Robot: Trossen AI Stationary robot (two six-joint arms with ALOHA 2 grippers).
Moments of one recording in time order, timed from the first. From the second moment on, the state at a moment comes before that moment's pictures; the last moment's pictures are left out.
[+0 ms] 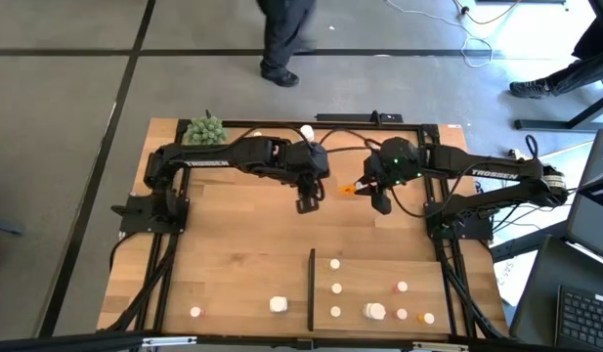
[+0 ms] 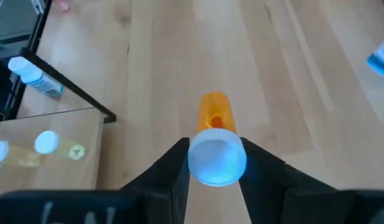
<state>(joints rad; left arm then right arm) 0.02 1.88 2.00 -0.97 -0.23 -0.08 -0.21 1.09 0.91 -0.59 -0.21 0.03</state>
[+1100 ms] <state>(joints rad) 0.02 1.85 1.99 -1.03 -0.27 -0.17 0.38 0.84 1.07 -1.39 -0.34 0.71</state>
